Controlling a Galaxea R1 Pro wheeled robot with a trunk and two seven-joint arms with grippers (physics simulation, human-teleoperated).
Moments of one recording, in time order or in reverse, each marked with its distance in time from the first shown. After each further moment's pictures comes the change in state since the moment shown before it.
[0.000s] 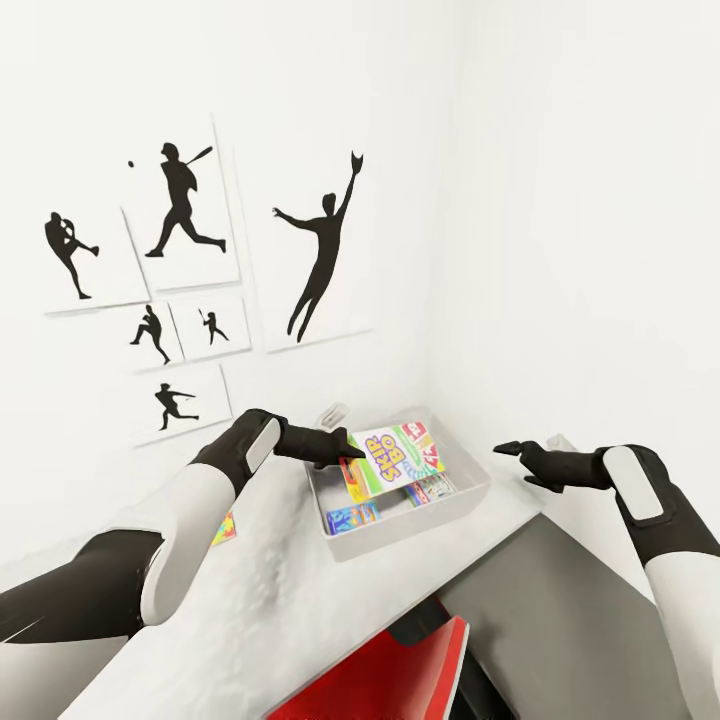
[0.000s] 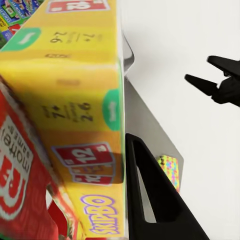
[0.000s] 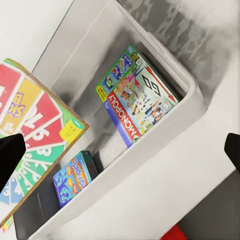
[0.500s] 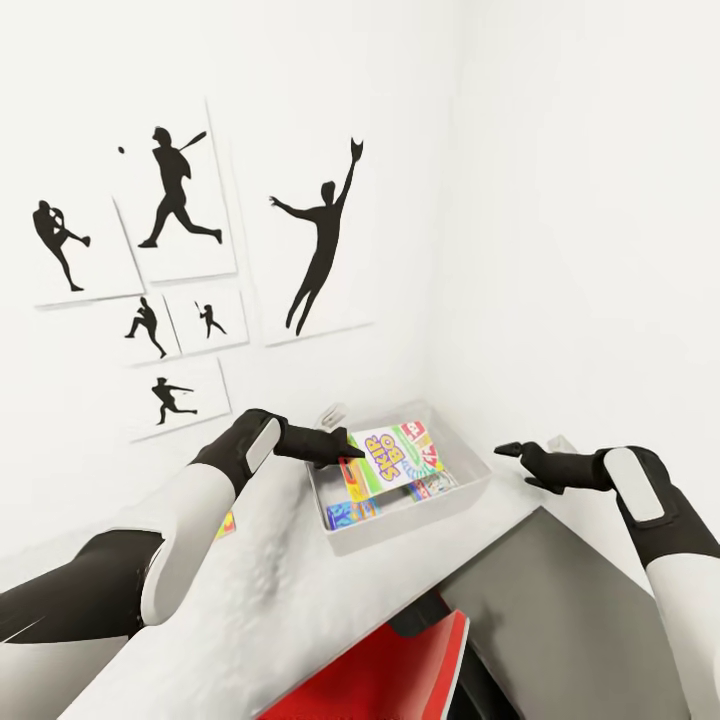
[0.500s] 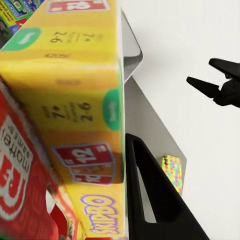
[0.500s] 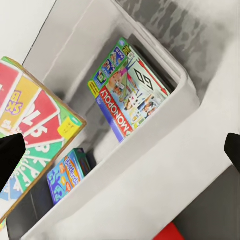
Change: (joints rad) left arm 0.000 0.000 0.000 -0.001 -0.001 -0.008 0.008; right arm 0.005 -0.001 -0.003 -0.001 -0.001 0.000 0.001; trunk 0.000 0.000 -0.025
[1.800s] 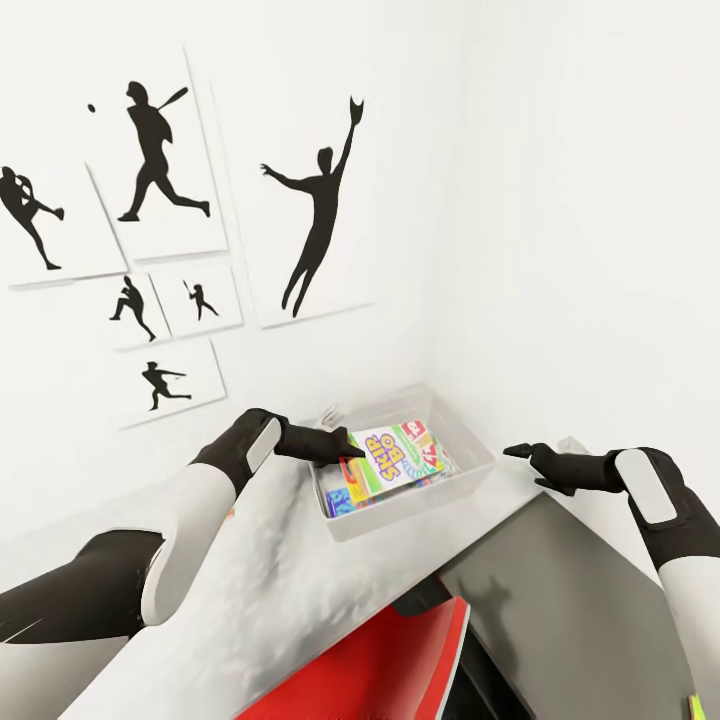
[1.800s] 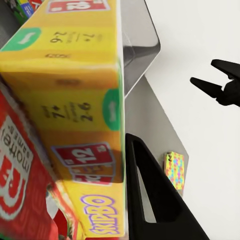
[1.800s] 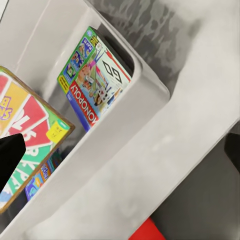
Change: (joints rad) left arm 0.000 -0.002 -0.003 -0.003 0.000 -0.002 0.000; right arm 0.006 -0.032 0.000 -0.001 -0.002 0.000 0.006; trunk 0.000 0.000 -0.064
